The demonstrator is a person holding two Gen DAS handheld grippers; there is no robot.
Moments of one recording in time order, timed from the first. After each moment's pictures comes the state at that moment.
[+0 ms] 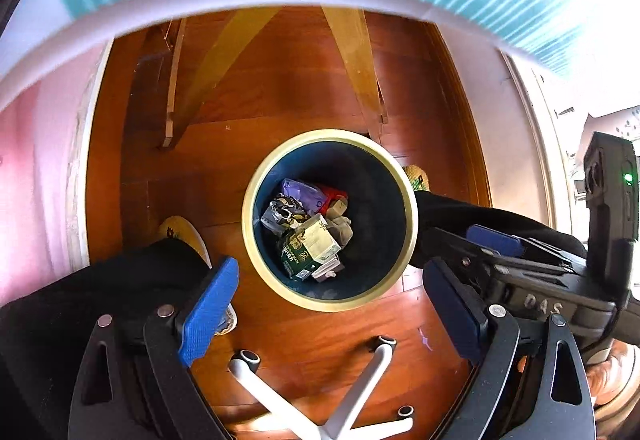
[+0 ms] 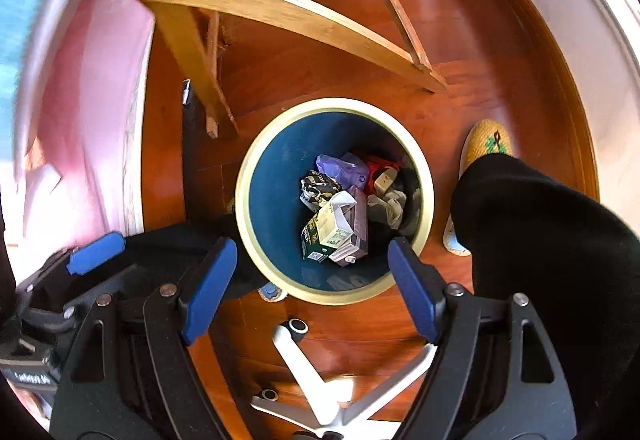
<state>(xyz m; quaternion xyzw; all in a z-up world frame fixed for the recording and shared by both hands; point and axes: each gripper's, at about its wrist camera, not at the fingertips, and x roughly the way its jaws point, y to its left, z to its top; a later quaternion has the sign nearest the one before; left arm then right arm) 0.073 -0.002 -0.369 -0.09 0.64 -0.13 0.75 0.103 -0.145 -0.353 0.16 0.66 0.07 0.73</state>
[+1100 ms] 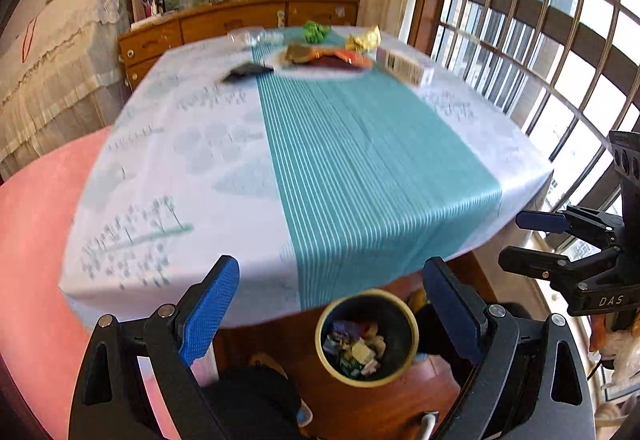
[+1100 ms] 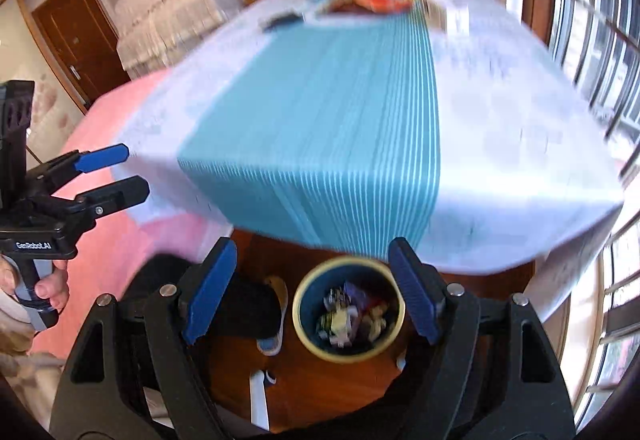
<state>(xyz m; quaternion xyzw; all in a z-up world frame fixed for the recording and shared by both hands) 0.045 0.057 -0.058 0.00 0.41 -0.12 0.90 0.081 -0.124 -0.040 0.02 0.44 0.20 0.87</state>
